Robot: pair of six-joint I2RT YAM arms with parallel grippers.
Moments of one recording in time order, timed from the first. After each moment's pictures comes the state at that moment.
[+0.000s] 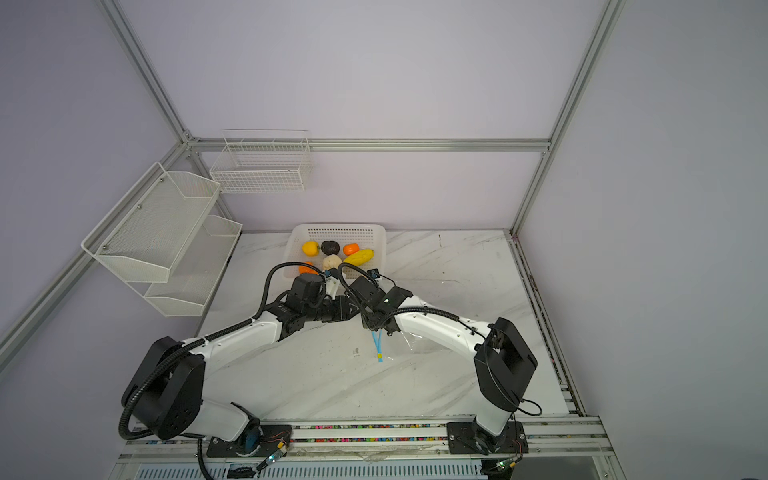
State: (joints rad) left arm -0.48 1.44 0.86 -0.07 0.45 -0.63; right arm 0.92 1.69 1.35 -0.74 0.38 0.62
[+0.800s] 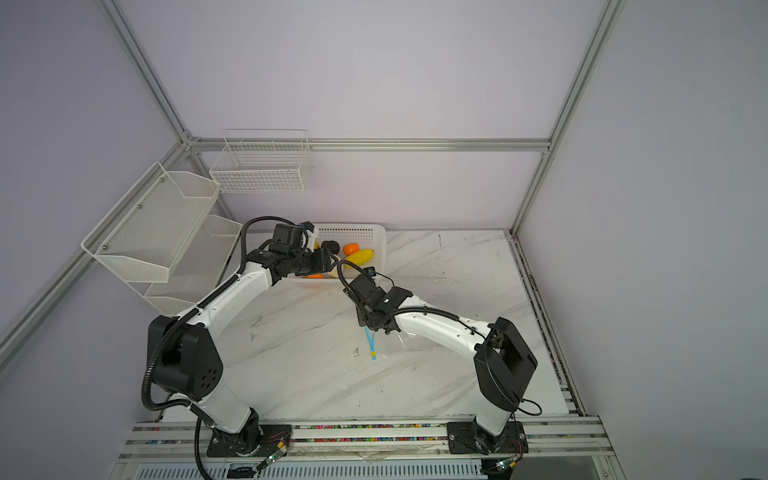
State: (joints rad) left arm -0.27 1.71 1.50 -0.56 0.21 -0.38; right arm 0.92 1.69 1.35 -0.66 0.33 0.61
